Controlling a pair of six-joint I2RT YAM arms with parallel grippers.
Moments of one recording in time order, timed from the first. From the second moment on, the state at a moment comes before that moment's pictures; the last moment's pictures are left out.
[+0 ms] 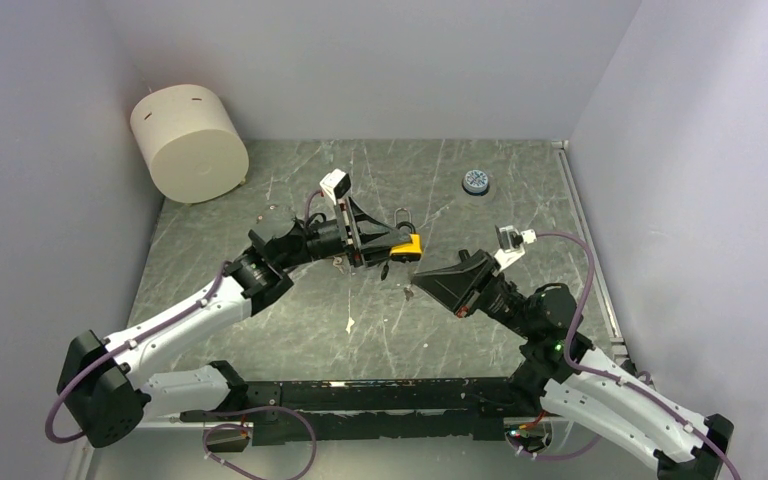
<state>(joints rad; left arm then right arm) -0.77 1.14 0.87 0.45 0.56 -1.64 0.85 0.50 0.43 0.43 -0.23 0.96</state>
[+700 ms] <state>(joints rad) -0.77 1.13 0.85 0.44 0.52 -1.62 0.85 0.51 0.43 0.42 -0.15 1.08</state>
